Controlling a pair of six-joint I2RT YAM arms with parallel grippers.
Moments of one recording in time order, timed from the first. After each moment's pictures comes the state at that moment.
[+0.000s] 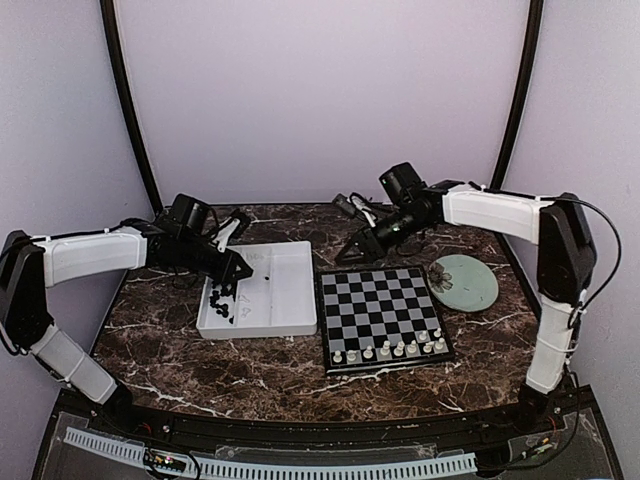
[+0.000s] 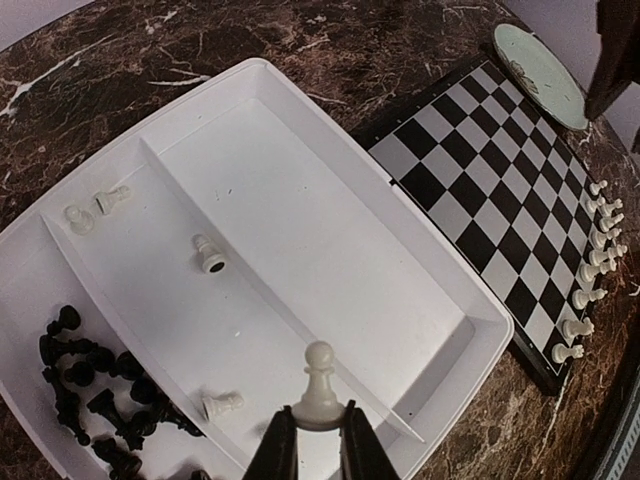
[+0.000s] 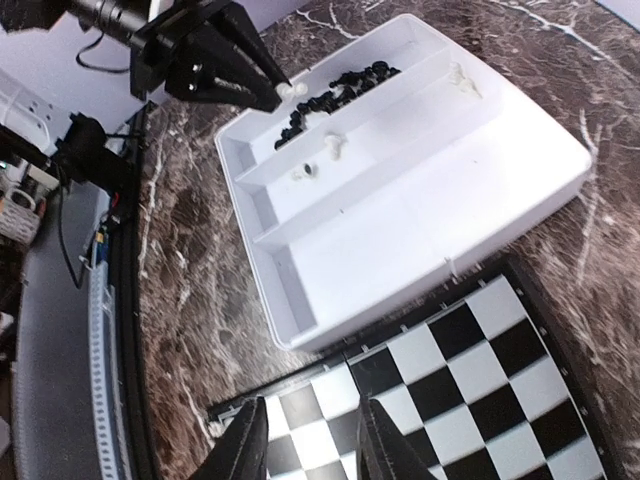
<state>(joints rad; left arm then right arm) -0.46 1.50 0.99 -0.34 0.32 -0.01 0.60 1.87 1.51 -0.59 -0.80 -0.23</state>
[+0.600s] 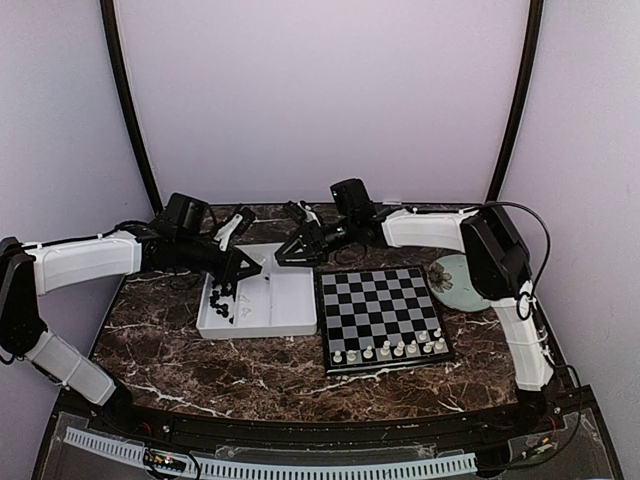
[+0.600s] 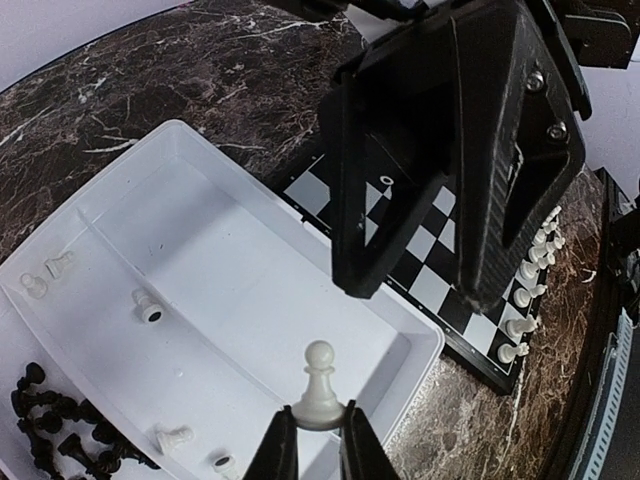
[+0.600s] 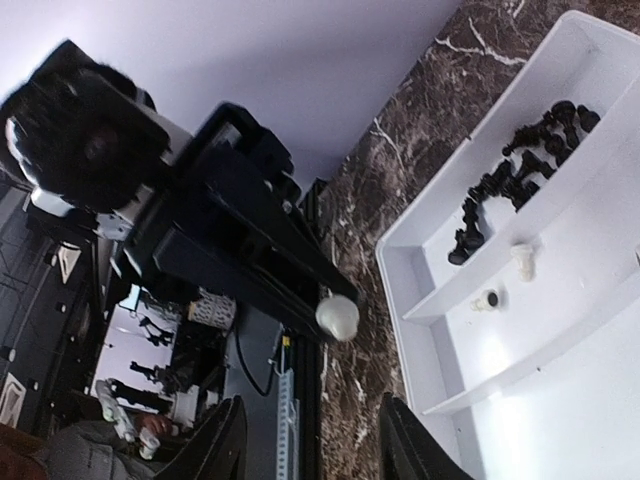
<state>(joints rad) -0.49 1.43 0.95 -0.25 0.45 0.02 0.72 2.31 1.82 -0.06 -1.19 0.57</state>
